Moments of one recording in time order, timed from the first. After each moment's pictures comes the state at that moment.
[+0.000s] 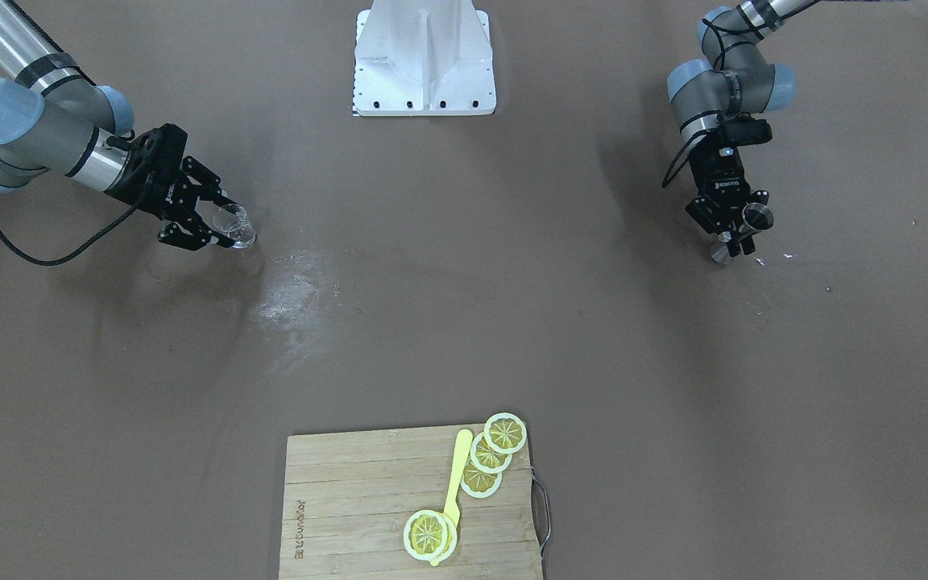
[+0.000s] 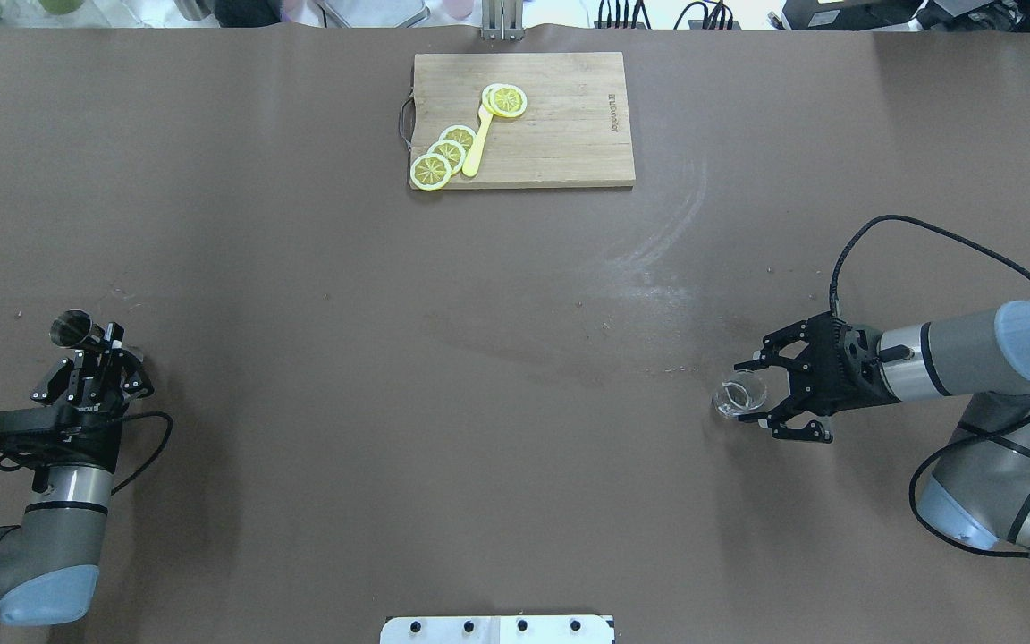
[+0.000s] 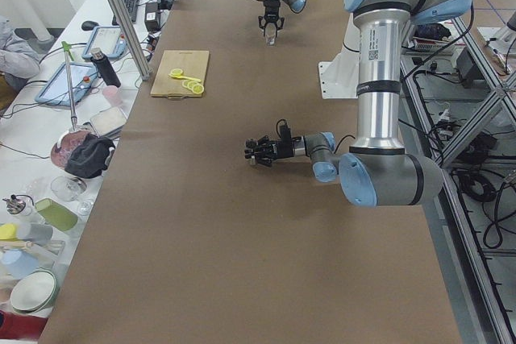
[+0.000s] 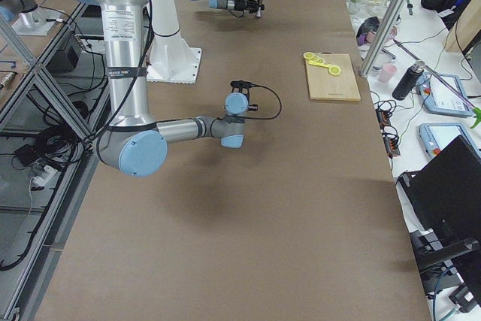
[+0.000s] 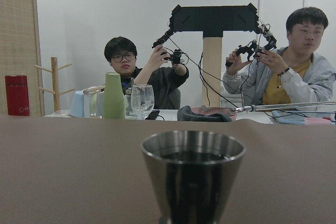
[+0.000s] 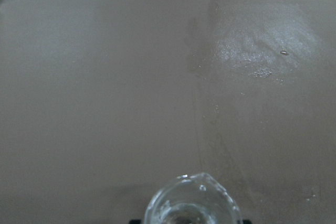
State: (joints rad) left arm -0.14 -1.48 -1.54 -2.39 -0.23 -1.67; right arm 0.64 -1.51 1.52 -0.17 2.14 -0.08
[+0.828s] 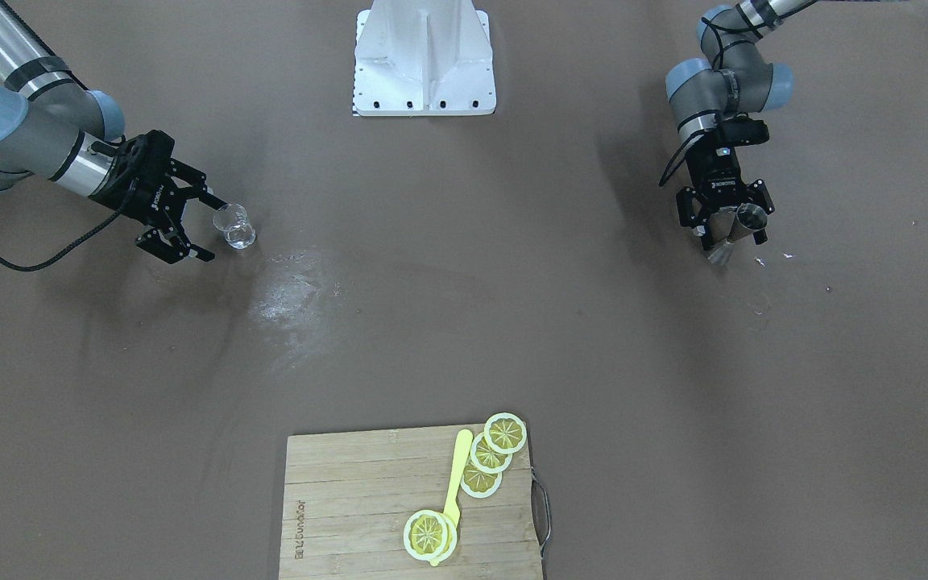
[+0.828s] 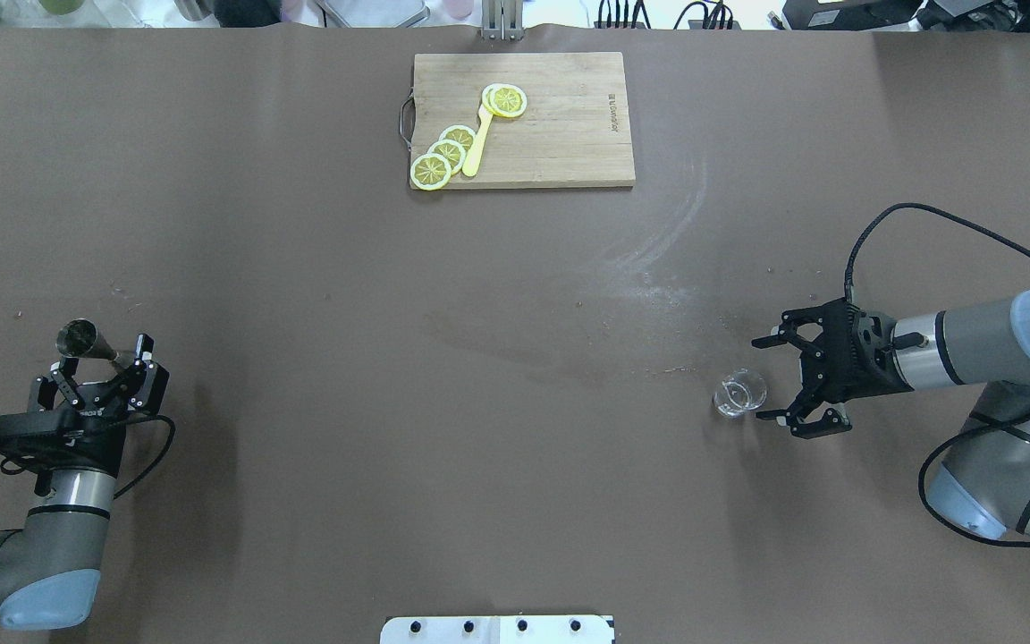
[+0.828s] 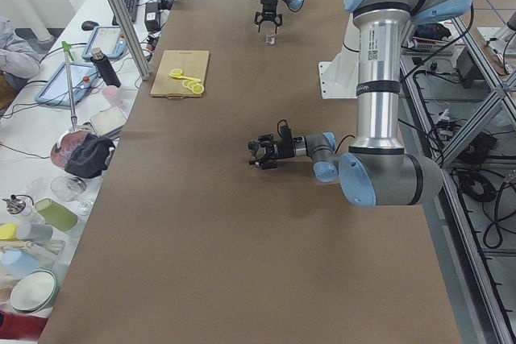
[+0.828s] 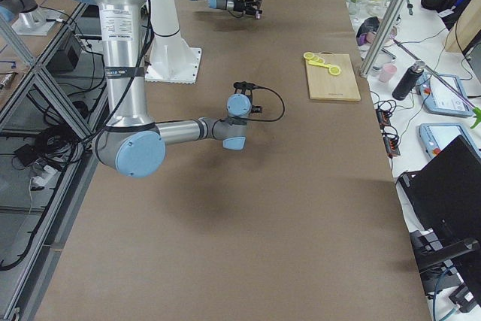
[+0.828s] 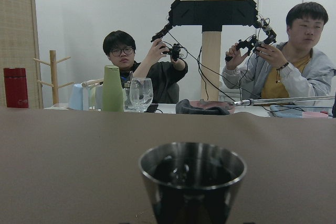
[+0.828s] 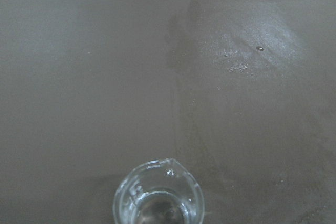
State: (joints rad) left arm -0.13 -1.48 -1.54 -2.39 -0.24 -1.68; right arm 0.67 -1.52 1.51 -0.17 2.15 -0.07
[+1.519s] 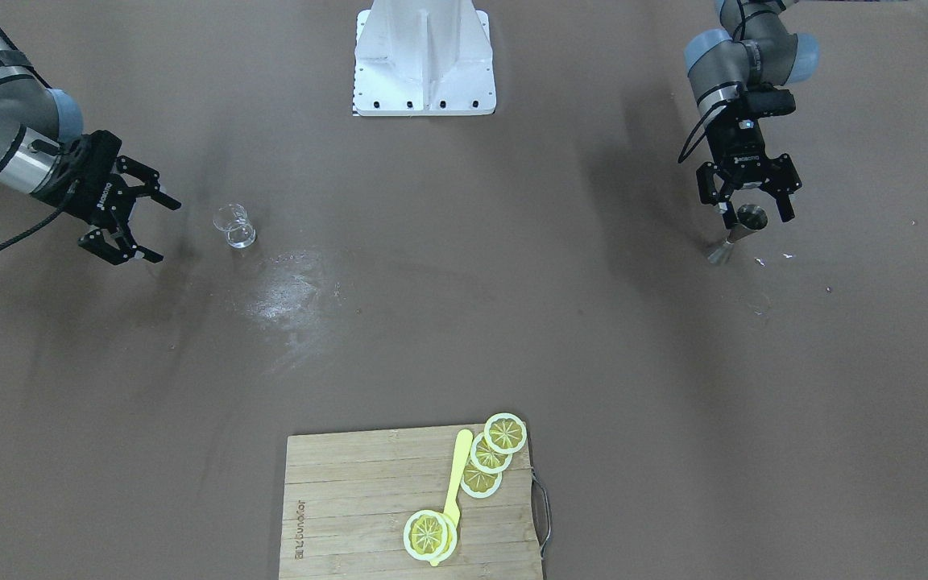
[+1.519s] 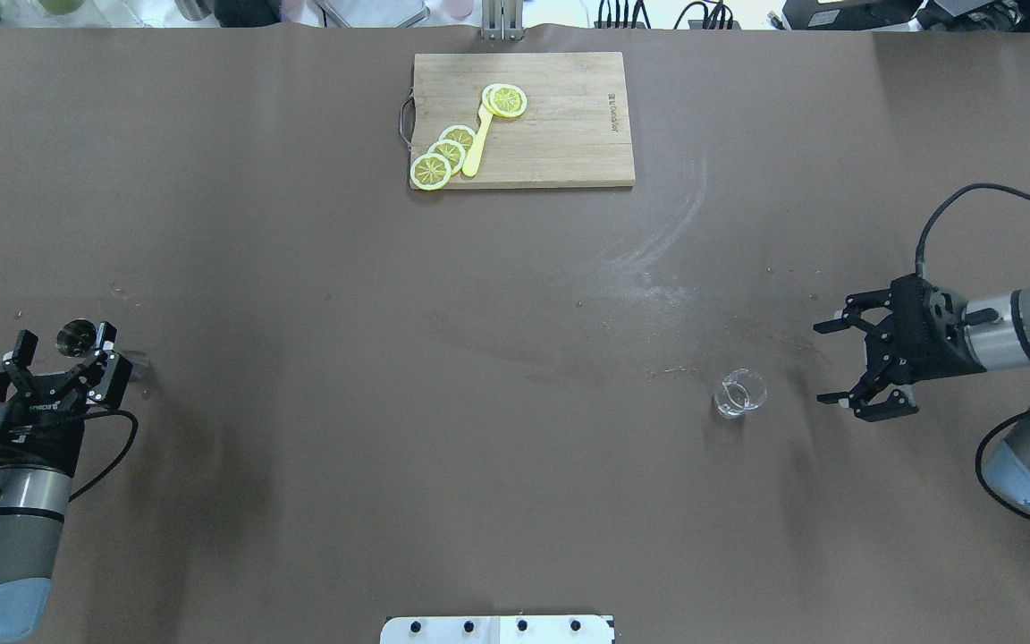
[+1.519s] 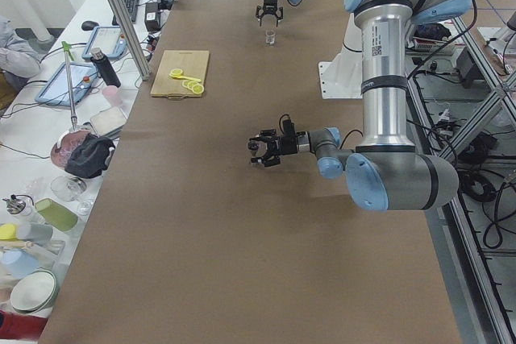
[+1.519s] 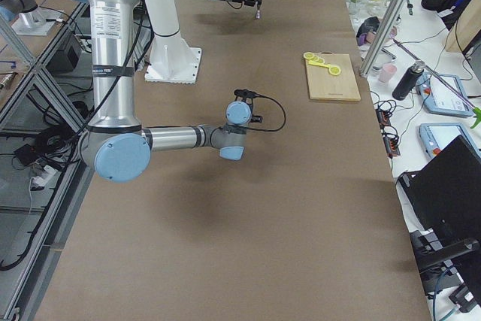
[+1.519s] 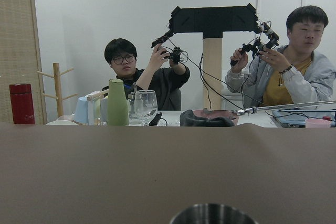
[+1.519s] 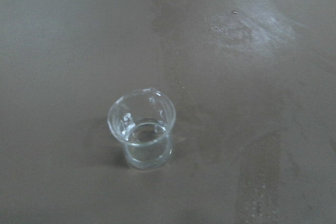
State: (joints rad) left arm -0.13 -1.35 -1.75 -2.31 -0.23 -1.67; right arm 0.83 -1.59 1.53 -0.21 2.26 -0.06
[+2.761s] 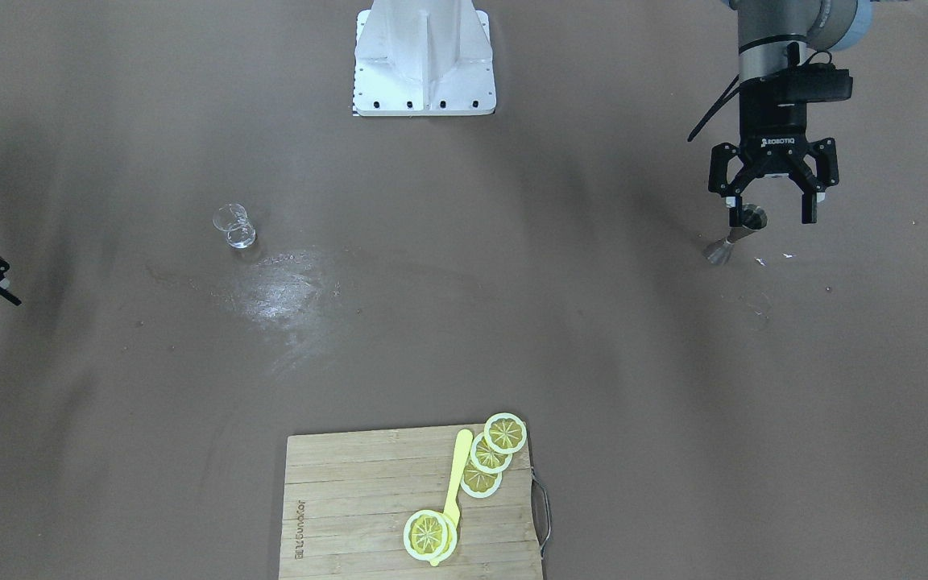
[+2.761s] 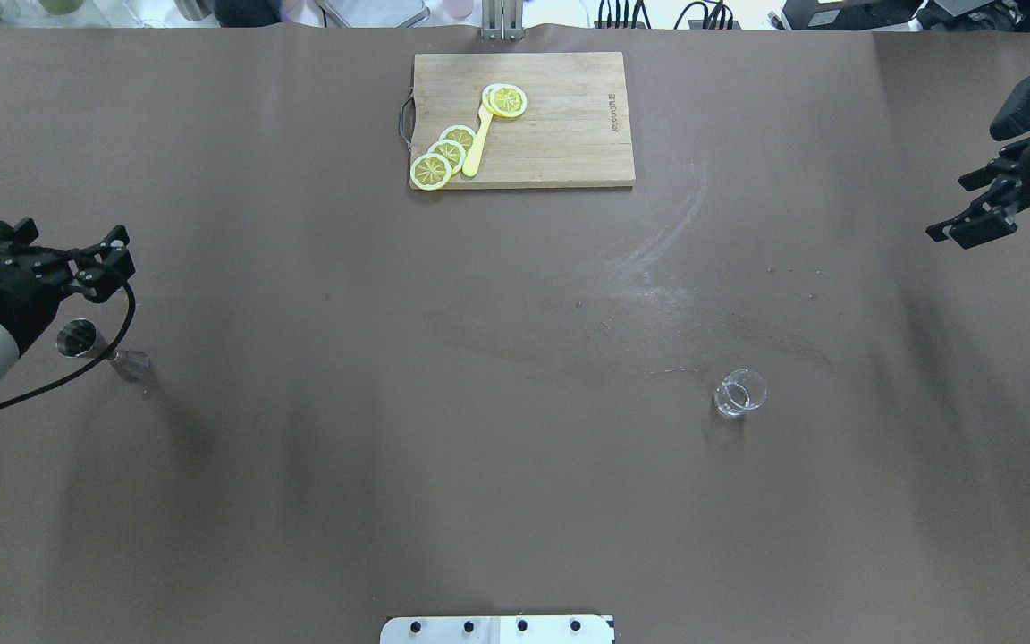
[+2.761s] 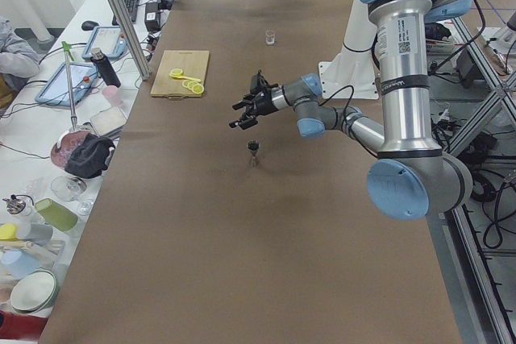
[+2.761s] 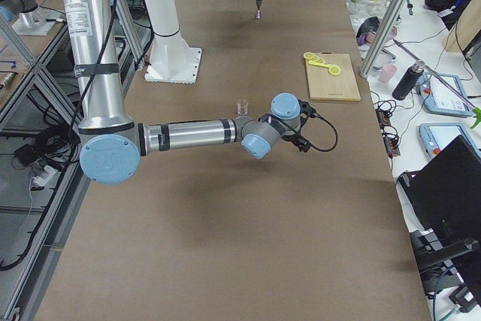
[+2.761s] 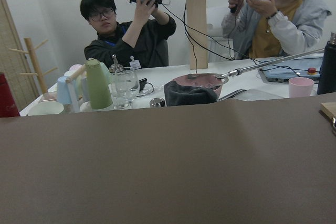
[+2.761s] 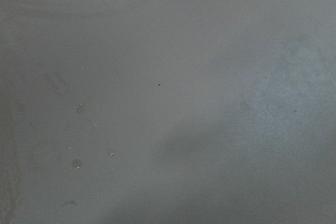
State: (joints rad) left arm -0.56 -1.44 -2.04 -2.38 -1.01 -1.00; right arm 1.20 -1.45 1.54 -0.90 2.32 -0.07
